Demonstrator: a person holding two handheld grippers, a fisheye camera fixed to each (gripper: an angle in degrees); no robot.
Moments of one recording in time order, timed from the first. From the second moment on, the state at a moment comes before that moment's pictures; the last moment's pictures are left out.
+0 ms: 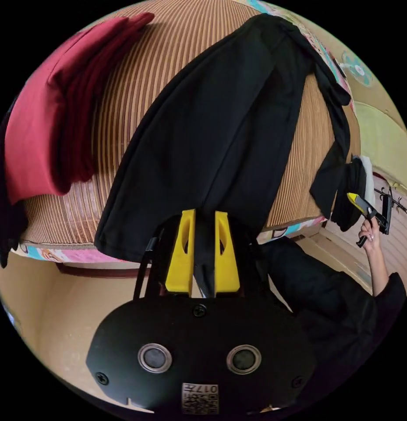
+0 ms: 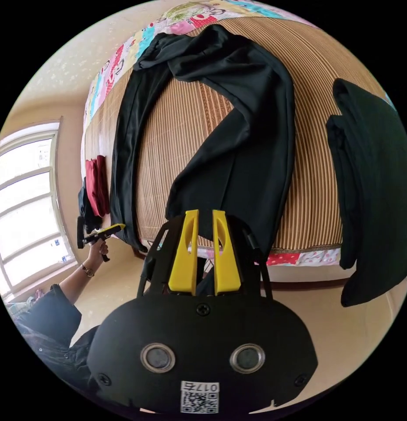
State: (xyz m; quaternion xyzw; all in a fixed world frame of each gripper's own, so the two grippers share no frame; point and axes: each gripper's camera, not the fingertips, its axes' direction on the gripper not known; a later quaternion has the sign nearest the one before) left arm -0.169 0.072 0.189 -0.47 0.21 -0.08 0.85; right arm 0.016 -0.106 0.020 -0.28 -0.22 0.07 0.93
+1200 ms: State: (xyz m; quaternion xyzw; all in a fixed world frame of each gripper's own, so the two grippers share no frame) left arm -0.206 -0.004 0.177 -0.60 0.29 -0.06 0.74; right arm 0.208 -0.016 -0.033 -0.32 -0.24 -0.09 0.91
